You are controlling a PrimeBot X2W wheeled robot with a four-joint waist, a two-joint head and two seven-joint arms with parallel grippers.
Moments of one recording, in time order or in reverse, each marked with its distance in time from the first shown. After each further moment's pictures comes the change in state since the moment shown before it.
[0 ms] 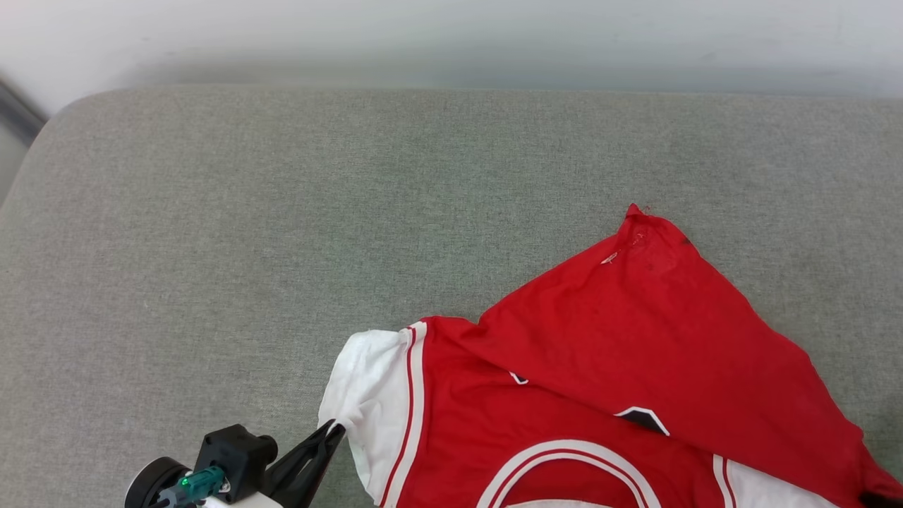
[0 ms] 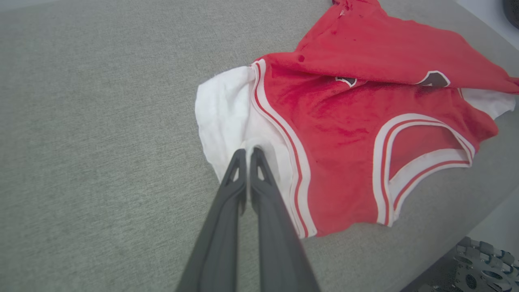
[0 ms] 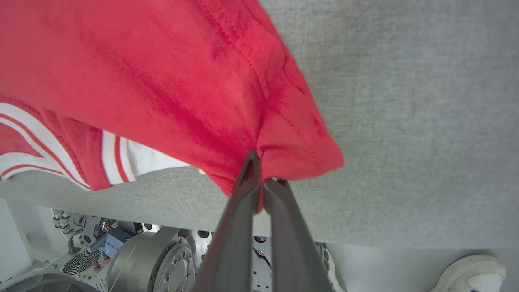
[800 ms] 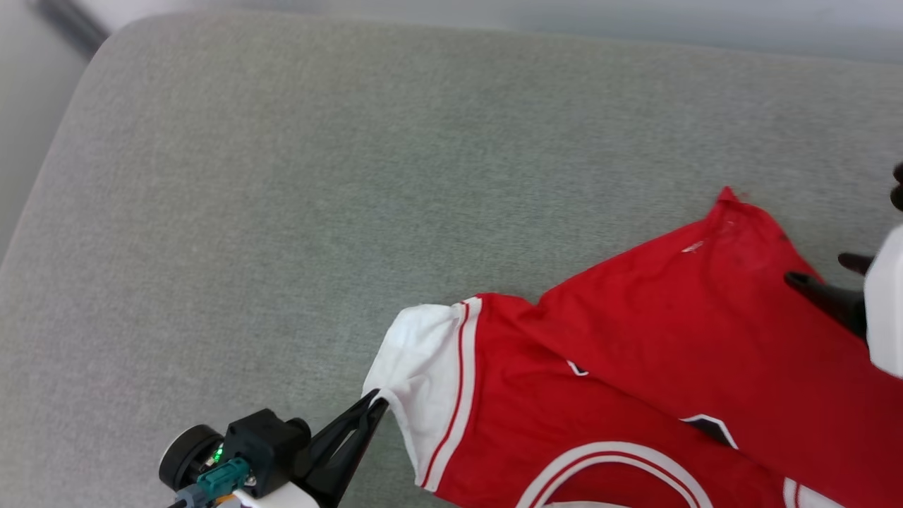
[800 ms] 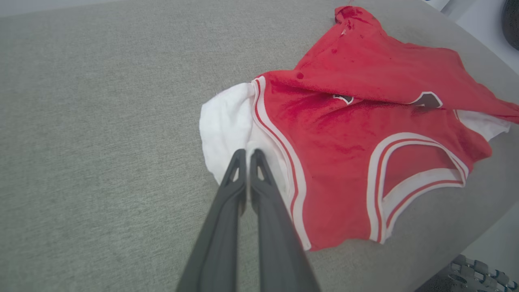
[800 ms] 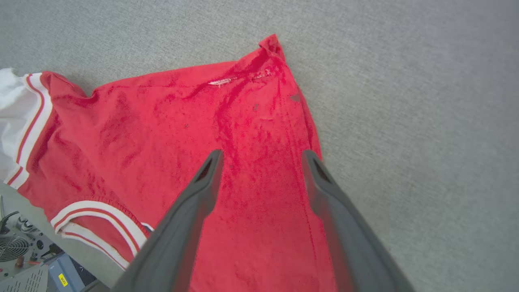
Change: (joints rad) left arm -0.052 -0.031 -0.027 -0.097 0.046 0.006 -0.002; right arm -0.482 -0.156 0.302 -0.085 0.031 0.000 0.030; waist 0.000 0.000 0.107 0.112
